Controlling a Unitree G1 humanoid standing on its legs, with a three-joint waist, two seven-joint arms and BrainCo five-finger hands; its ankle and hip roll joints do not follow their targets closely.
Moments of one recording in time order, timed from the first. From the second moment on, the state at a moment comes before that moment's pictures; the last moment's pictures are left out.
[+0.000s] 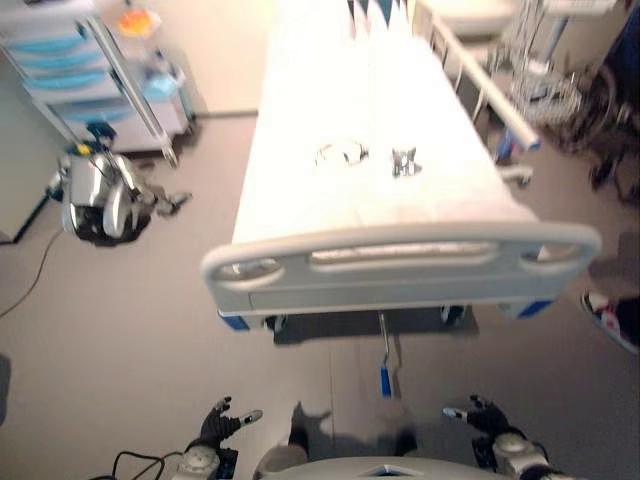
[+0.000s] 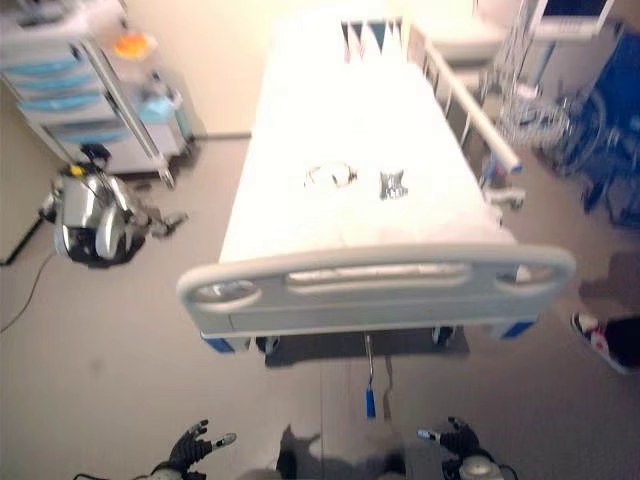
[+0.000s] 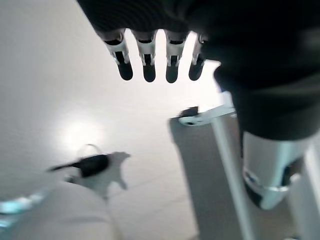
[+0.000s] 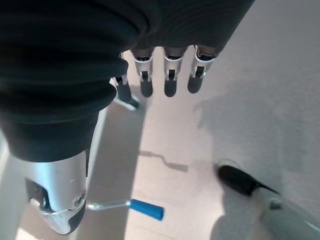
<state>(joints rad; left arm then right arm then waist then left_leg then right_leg) 0.05 0.25 -0.18 1.19 -0.09 -0.23 0.10 -0.03 -0.30 0.21 1.26 0.14 -0.13 -0.11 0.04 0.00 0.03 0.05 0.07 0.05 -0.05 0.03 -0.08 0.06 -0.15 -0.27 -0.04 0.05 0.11</state>
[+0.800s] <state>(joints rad) 0.07 0.23 -0.17 1.21 -0.01 -0.22 0.10 0.04 -0.26 0.21 1.24 0.14 -0.12 -0.09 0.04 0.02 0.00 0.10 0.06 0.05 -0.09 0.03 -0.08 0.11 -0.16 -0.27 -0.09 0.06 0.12</state>
